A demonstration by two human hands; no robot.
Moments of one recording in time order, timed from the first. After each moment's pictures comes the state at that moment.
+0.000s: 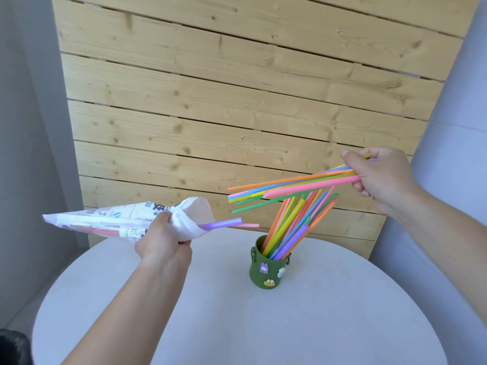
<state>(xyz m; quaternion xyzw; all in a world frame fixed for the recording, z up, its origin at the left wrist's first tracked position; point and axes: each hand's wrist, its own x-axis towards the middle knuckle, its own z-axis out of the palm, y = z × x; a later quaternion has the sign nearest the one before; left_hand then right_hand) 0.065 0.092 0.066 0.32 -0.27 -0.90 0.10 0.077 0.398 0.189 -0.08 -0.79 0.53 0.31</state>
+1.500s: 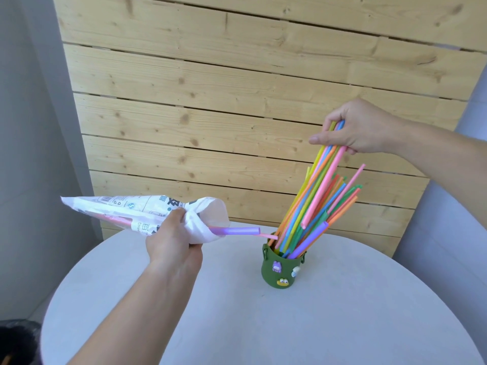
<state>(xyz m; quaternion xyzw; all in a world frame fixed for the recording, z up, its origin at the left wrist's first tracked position) 0.068 0.099 0.053 0.26 -0.32 -0.91 0.08 0.007 0.383 0.234 0.13 -0.96 0.22 0.13</state>
